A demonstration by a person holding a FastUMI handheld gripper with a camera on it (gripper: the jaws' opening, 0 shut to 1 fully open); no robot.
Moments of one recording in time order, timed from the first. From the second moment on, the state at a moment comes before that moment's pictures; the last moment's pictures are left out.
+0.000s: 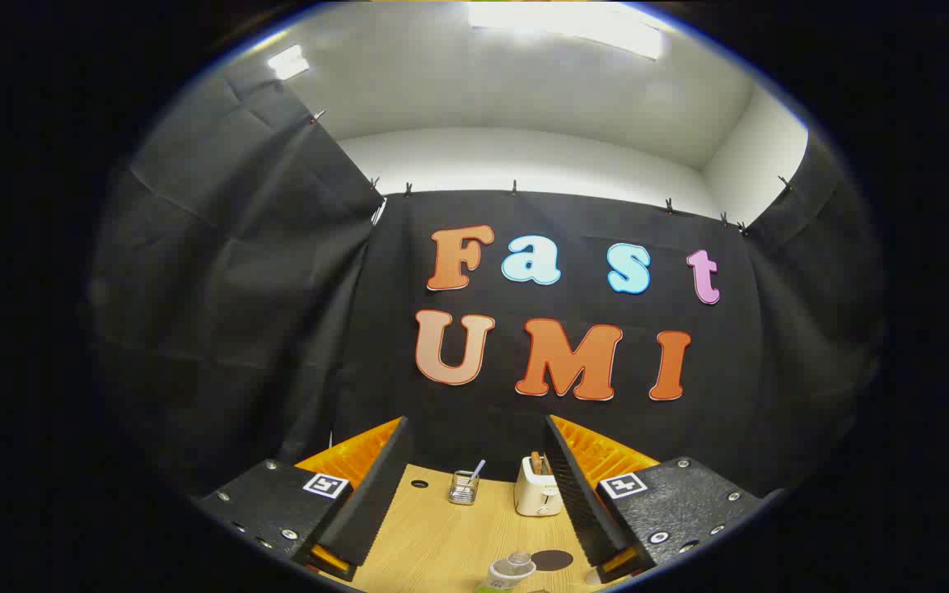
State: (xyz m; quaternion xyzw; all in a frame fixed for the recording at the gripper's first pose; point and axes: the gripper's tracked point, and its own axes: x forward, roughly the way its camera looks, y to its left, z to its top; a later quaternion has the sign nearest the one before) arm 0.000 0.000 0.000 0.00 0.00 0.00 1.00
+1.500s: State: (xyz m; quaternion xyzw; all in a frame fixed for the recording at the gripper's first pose) arm -0.011 -0.032 -0.164 0.00 0.06 -0.12 0.99
